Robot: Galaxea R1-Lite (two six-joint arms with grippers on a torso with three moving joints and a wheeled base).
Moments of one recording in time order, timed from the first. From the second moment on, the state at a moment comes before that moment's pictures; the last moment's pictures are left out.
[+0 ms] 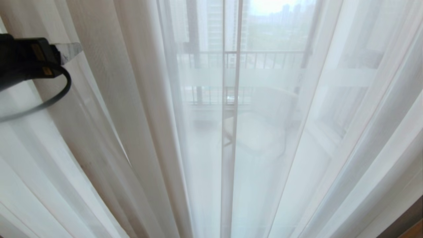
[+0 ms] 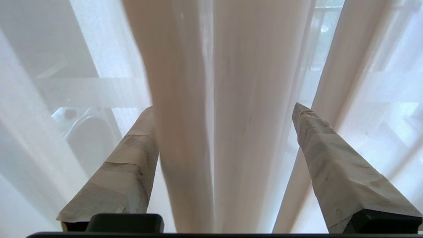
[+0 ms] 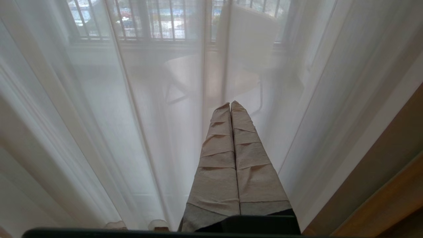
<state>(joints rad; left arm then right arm) -0.22 1.24 -1.03 -0.26 0.25 0.02 0.00 0.00 0.00 0.00 -0.02 -0.03</state>
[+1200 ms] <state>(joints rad) -0.22 0.69 -0.66 -0.12 0.24 0.02 0.00 0.00 0.00 0.00 -0.02 -0.03</state>
